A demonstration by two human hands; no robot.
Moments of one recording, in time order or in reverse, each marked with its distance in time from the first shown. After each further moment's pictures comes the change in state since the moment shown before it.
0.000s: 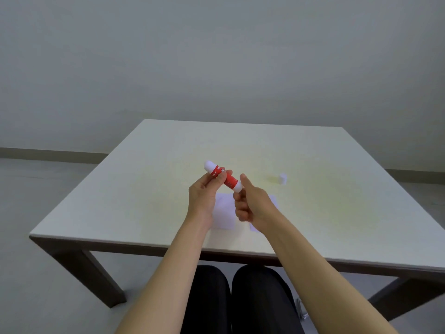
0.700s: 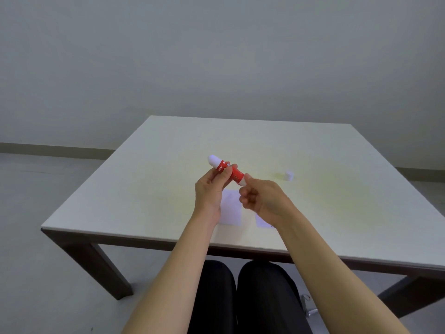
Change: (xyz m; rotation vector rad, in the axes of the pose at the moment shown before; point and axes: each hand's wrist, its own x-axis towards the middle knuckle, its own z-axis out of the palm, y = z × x) left_hand -0.001 0.002 0.001 -0.125 -0.011 0.002; right_hand -0.005 -0.004 -0.011 0.116 -0.116 -0.120
